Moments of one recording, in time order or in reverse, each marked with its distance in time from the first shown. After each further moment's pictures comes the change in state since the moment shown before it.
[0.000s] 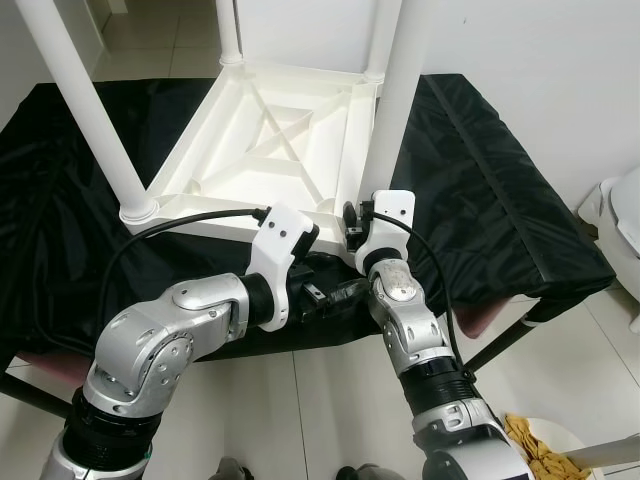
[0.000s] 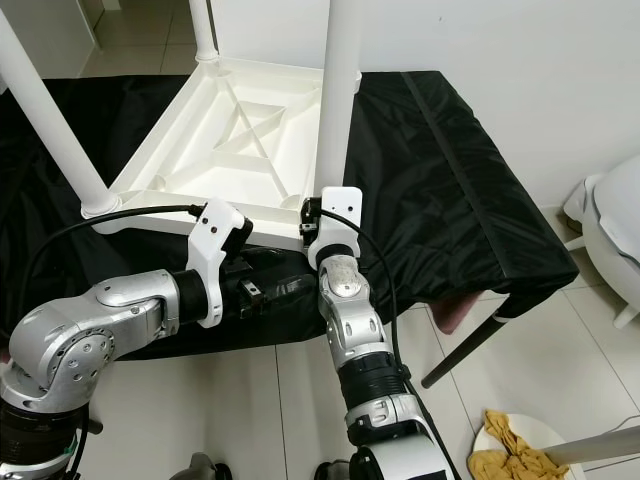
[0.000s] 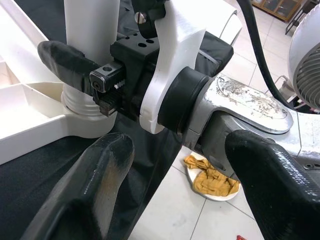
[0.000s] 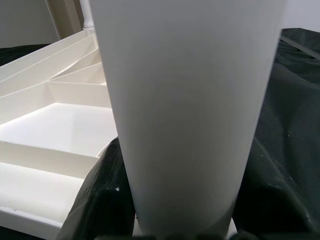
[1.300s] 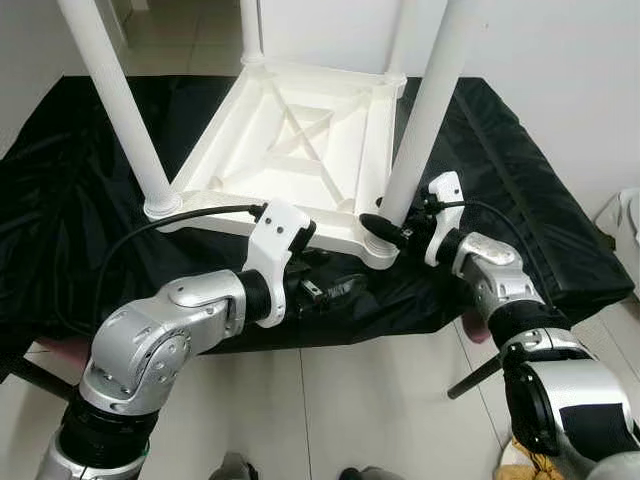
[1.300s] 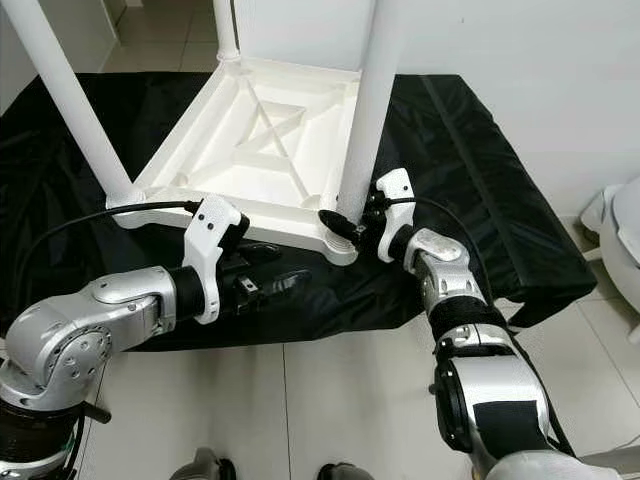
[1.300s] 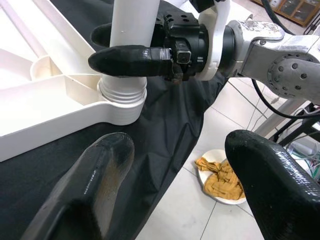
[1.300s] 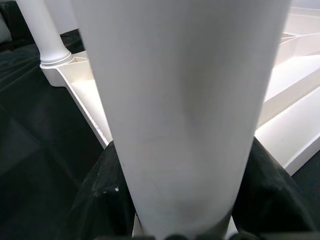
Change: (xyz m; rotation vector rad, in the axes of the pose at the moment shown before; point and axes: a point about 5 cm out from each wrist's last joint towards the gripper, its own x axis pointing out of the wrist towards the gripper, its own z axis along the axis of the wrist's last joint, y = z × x) left arm -0.003 0.003 0.002 0.017 0.002 0.020; right arm 0.024 -0.088 0.002 -0.101 0.079 0.737
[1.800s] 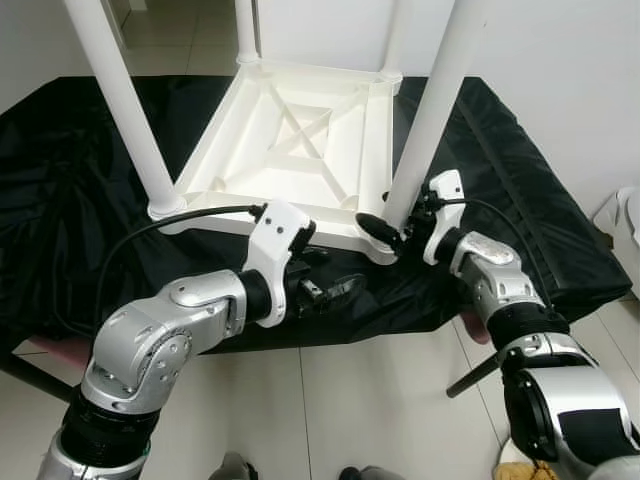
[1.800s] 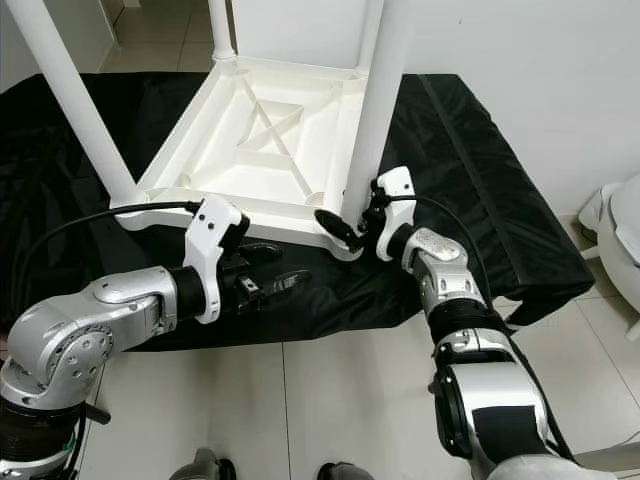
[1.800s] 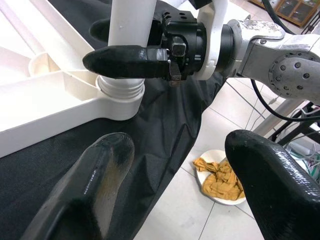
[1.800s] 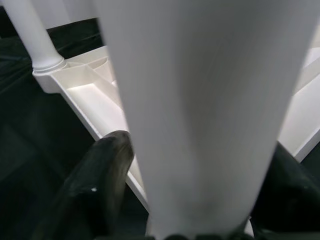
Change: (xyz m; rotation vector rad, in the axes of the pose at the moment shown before) left arm 0.001 0.001 0.000 -0.006 -0.005 -0.001; right arm 0.002 -0.001 0.003 0.025 -0.005 -0.023
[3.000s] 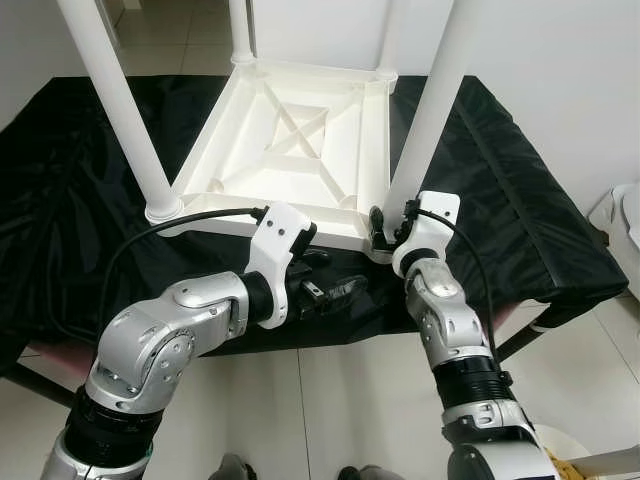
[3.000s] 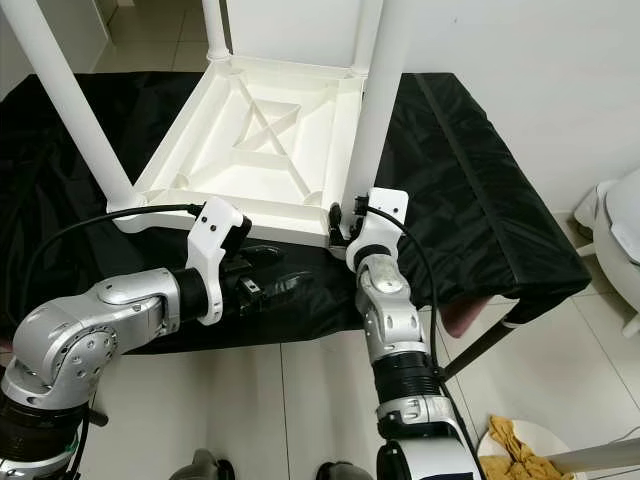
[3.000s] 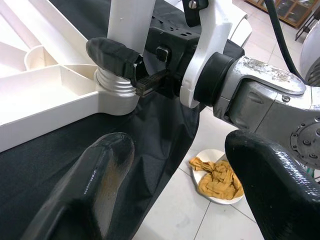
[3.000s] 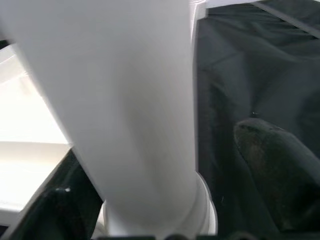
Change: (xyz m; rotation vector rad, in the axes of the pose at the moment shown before) left arm 0.003 0.001 -0.003 -0.017 0.001 -0.003; right arm 0.003 0.042 -0.005 0.153 -0.049 -0.716
